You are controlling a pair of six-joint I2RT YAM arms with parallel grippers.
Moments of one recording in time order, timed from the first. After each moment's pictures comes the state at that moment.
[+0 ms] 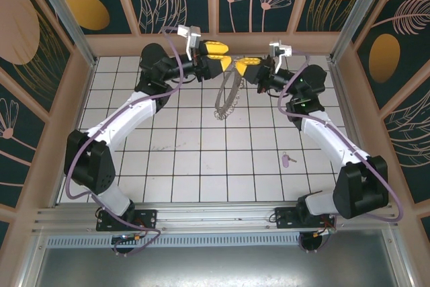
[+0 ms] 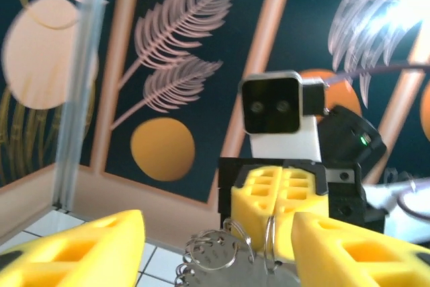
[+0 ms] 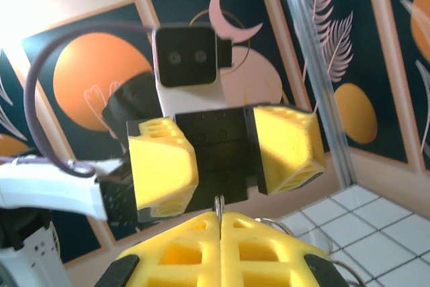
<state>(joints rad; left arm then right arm) -0.49 1.64 1.37 0.65 0.84 -0.58 0.30 1.37 1.03 0.85 -0.96 0.73</state>
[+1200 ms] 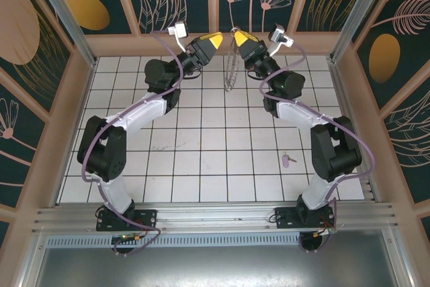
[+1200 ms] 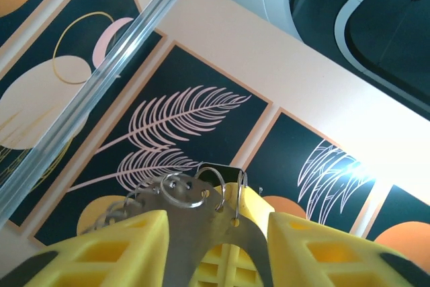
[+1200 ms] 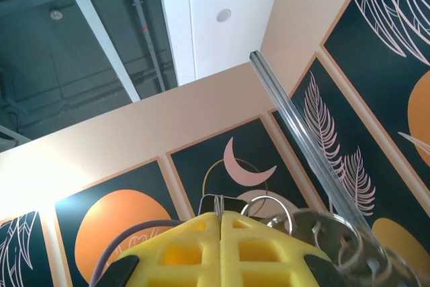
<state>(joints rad) -0.49 1.81 1.36 1.17 0.61 -1.16 0.41 1.73 1.17 1.48 -0.52 1.13</state>
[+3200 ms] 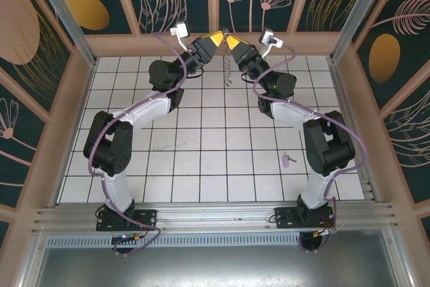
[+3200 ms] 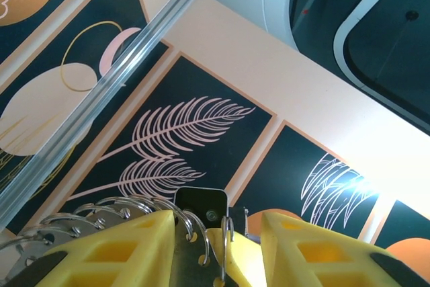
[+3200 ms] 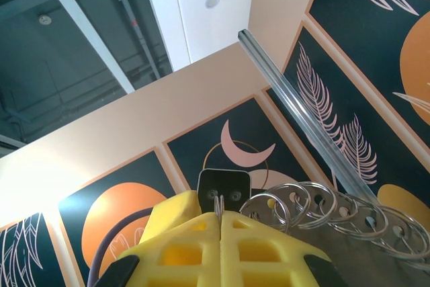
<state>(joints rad) -0.49 1.88 1.39 1.22 0.57 -1.19 0.43 1.79 1.18 1.48 -0.52 1.18</state>
